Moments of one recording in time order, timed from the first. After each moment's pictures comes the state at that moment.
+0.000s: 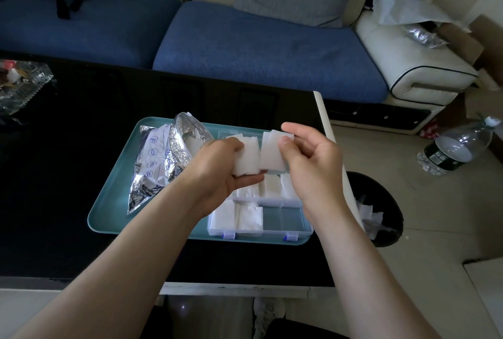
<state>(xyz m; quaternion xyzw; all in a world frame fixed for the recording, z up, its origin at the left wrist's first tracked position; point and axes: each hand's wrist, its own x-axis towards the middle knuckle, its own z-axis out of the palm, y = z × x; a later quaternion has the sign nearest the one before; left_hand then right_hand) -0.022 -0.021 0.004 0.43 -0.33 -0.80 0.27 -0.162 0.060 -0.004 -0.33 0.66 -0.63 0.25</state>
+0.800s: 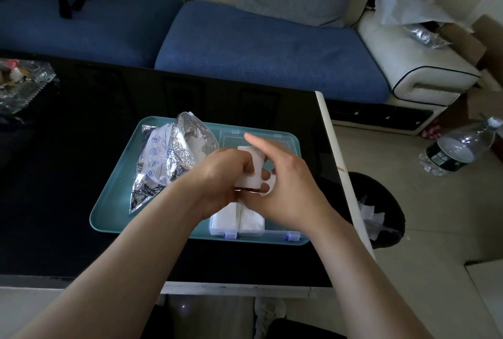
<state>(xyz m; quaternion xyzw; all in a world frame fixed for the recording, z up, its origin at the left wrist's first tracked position) -0.018 -0.015 0.006 0.43 -0.46 -0.76 0.15 -0.149 0.067 -0.010 -0.61 0.69 -0.33 0.21</state>
